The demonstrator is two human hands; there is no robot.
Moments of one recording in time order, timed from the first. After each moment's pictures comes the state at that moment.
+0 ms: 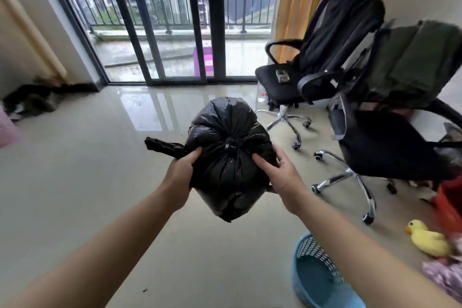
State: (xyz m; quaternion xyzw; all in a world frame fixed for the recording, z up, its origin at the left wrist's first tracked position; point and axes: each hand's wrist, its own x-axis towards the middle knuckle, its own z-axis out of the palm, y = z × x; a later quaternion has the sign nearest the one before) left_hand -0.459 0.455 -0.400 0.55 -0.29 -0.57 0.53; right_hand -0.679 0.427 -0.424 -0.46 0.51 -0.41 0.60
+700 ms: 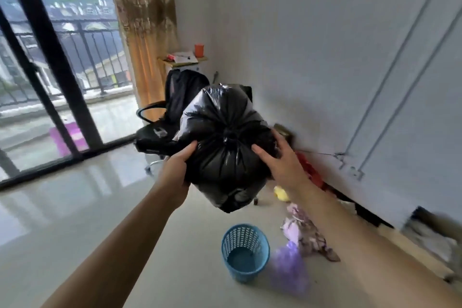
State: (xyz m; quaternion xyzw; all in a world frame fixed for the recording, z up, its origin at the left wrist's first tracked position) left_hand -0.585 0.571 -0.069 0.34 -0.42 -0.72 0.43; right_hand -0.784 0.672 -0.075 -0.43 0.60 -0.62 0.28
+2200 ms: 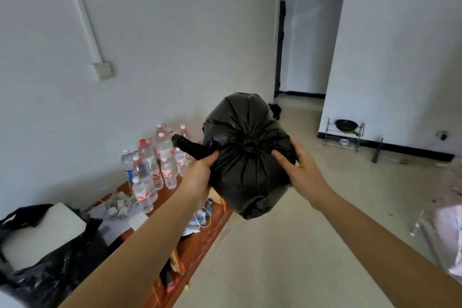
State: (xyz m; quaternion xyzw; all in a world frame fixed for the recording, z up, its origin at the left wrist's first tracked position) left_hand -1.256 1.916 -0.036 -0.18 -0.51 -0.75 -0.37; right_hand -1.066 2.053 -0.041 0.27 0.72 -0.50 -0.40
